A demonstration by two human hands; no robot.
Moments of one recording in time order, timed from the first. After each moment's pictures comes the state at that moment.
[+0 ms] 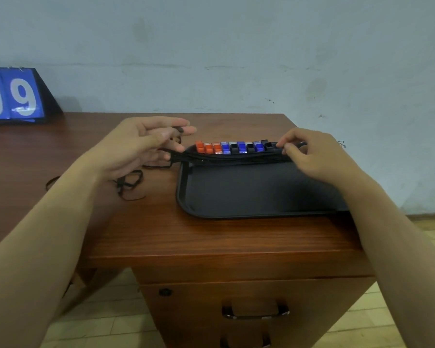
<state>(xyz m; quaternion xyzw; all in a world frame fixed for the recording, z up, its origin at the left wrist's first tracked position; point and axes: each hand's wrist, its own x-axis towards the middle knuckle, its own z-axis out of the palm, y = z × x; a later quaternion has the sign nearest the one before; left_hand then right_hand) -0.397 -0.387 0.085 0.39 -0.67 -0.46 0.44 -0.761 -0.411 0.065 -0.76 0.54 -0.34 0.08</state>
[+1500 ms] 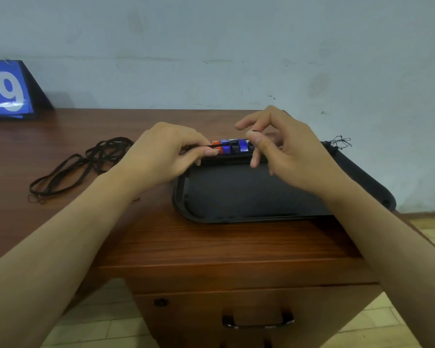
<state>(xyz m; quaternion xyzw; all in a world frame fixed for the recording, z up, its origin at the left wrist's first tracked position) -0.444 -0.397 0.069 0.39 -0.86 0.06 0.33 -0.701 -0.381 0.078 -0.82 0.34 -0.43 0.17</state>
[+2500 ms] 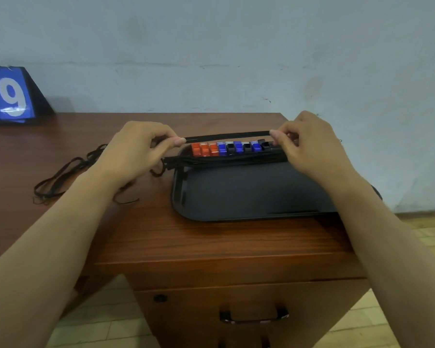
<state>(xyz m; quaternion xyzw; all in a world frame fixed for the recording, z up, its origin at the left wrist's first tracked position) -0.406 -0.410 0.067 0.47 -0.81 0.06 0.36 -0.744 -0.409 0.073 -0.75 0.55 -0.35 -0.08</state>
